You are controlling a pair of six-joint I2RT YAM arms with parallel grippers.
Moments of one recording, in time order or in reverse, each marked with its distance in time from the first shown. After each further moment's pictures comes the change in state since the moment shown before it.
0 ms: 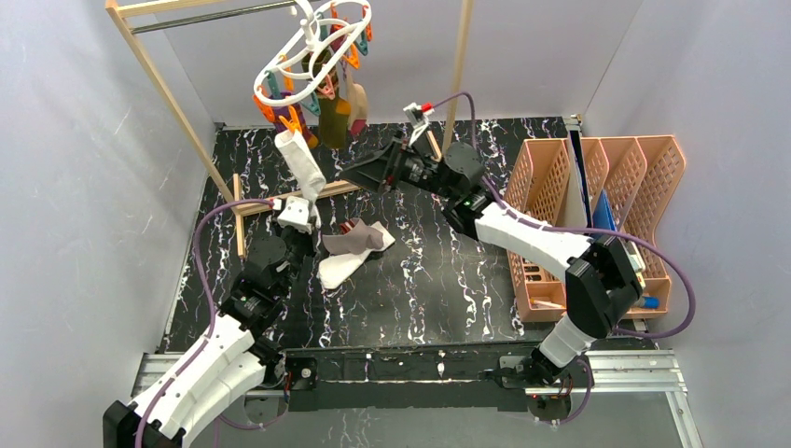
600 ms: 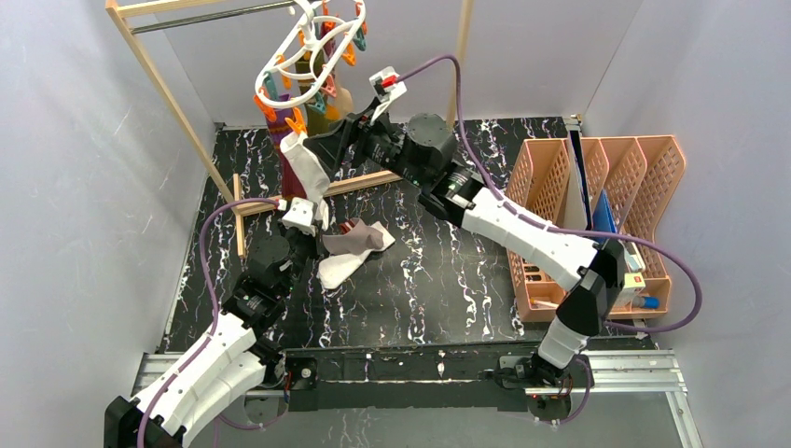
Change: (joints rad) left arm 0.000 0.023 -0.017 -0.014 0.071 -0.027; right arm 0.203 0.055 0.487 -0.513 0.417 -0.435
